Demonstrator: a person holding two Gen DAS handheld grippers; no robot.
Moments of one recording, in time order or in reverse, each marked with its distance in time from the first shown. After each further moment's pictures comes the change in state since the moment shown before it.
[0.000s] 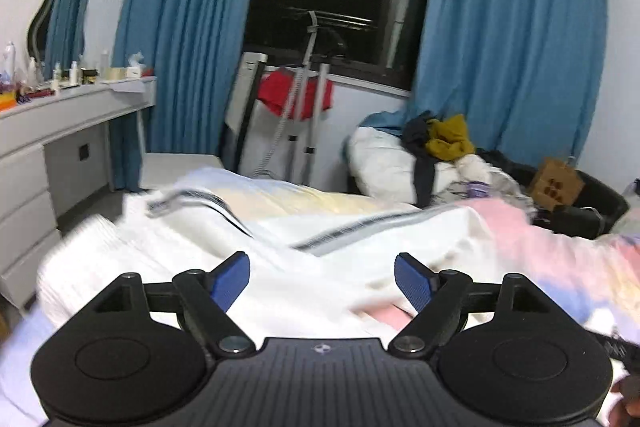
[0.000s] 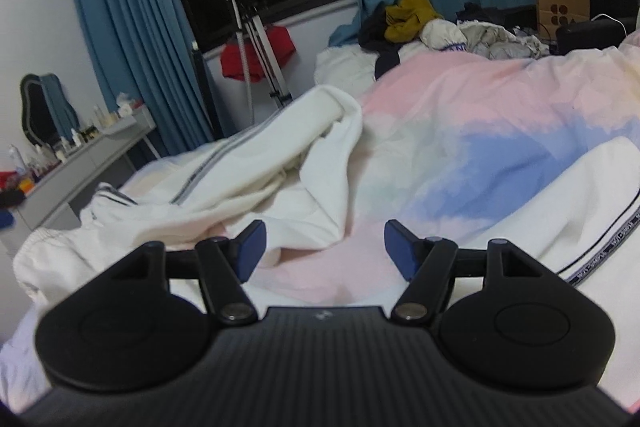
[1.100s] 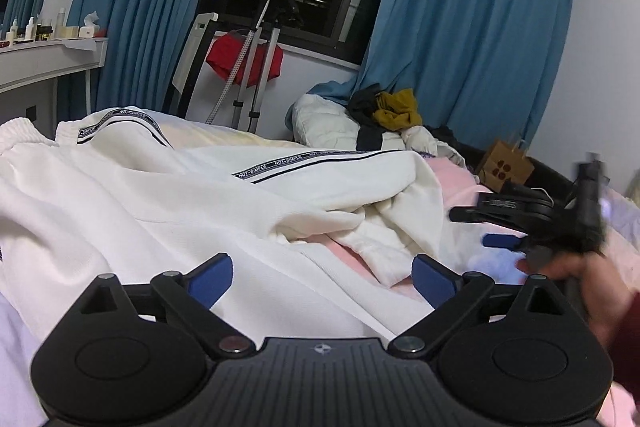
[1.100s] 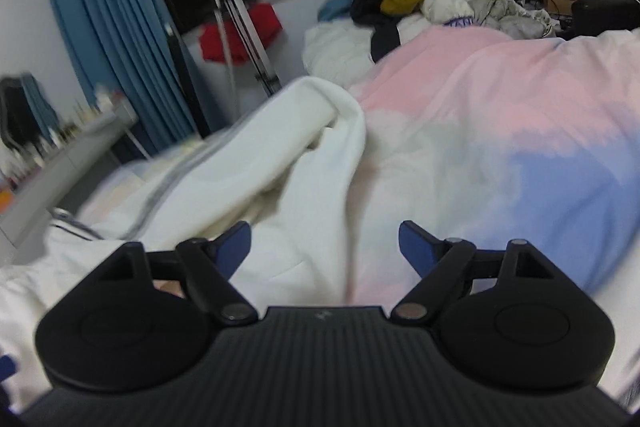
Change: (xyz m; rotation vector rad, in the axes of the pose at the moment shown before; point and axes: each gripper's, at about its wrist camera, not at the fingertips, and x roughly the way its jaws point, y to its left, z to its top) left arm 0.041 0.025 -0.060 -0.047 0.050 -0.167; right arm 0.132 -0.007 0.048 0.021 0.118 -0.053
